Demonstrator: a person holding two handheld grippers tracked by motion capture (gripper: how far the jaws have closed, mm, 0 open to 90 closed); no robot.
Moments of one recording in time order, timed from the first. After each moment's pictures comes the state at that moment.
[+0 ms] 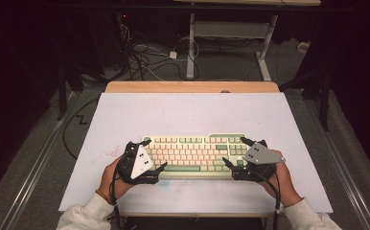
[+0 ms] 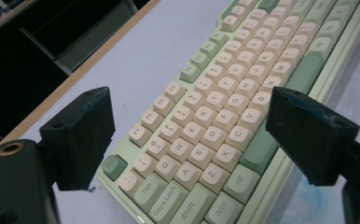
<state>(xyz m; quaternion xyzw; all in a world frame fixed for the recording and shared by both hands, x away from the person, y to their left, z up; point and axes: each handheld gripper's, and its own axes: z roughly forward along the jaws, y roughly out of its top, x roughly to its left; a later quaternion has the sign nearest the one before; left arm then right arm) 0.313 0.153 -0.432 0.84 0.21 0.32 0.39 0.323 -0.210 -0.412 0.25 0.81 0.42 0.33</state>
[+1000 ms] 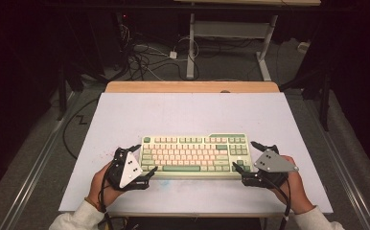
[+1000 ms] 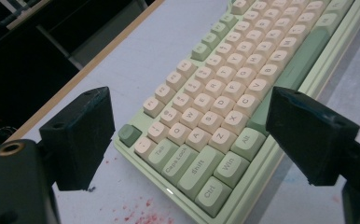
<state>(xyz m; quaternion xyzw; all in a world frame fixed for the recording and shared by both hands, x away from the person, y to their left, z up) 0.295 0.176 -0.439 0.83 0.22 0.34 0.38 0.306 -0.234 -0.413 0.25 0.80 0.41 0.35</state>
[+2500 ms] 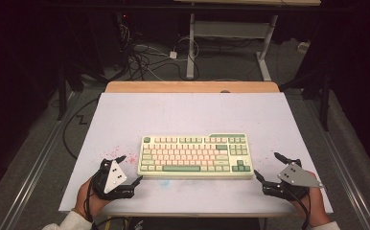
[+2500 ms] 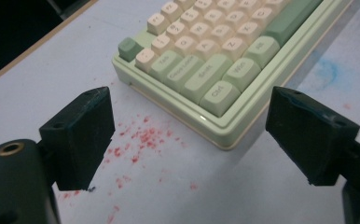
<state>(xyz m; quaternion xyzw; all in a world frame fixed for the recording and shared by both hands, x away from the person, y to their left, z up) 0.283 0.218 -0.474 0.84 0.27 0.30 0.35 0.287 -0.294 -0.448 0.30 0.78 0.40 0.38</state>
